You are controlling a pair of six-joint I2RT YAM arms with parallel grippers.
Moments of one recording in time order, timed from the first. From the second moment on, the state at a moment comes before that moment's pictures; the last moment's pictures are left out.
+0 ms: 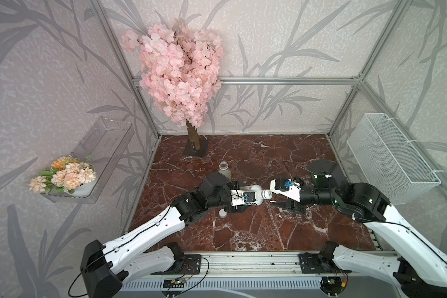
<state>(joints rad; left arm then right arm) -0.84 1.05 0.88 -0.34 0.29 0.73 0.82 1.00 1.34 -0.99 -0.34 -0.50</state>
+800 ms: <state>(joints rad) -0.84 1.05 0.88 -0.34 0.30 0.73 0.83 1.04 1.32 -0.93 -0.31 -0.47</state>
